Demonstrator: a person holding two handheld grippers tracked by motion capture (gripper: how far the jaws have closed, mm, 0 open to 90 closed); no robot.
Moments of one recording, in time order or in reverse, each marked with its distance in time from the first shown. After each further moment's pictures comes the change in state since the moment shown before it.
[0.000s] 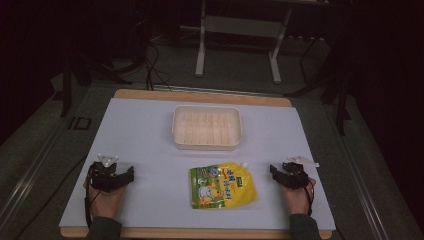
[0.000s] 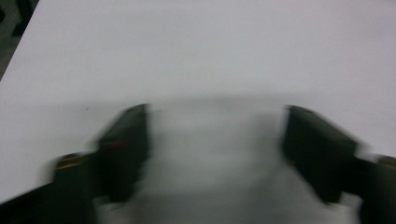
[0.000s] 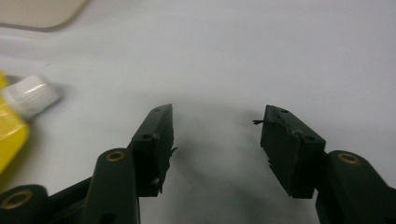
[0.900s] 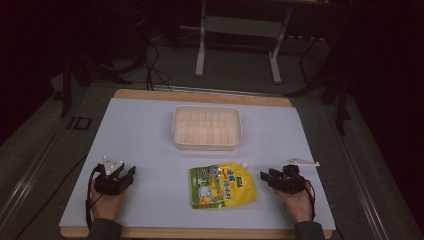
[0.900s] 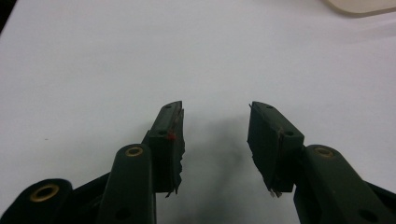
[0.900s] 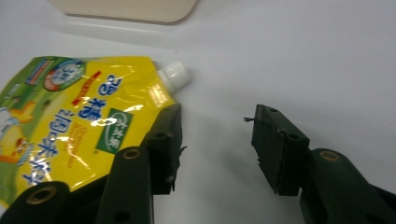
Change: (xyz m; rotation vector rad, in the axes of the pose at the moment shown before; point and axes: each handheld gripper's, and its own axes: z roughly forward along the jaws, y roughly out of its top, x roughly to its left) left arm -0.011 -0.005 -0.009 -0.081 -0.106 0.111; right arm 0.025 0.009 -0.029 0.076 0.287 0.017
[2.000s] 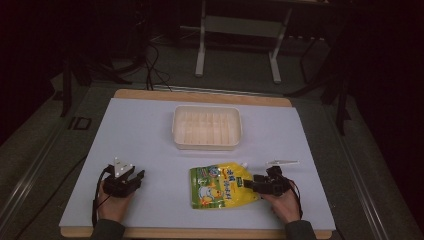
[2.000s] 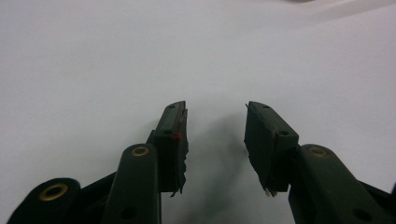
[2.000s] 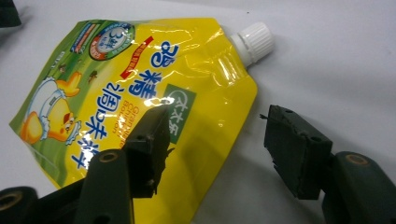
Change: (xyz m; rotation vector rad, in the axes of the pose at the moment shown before) left arm -0.022 0.002 0.002 0.030 -0.093 0.072; right arm 0.023 -0.004 0.032 0.130 0.166 -0.003
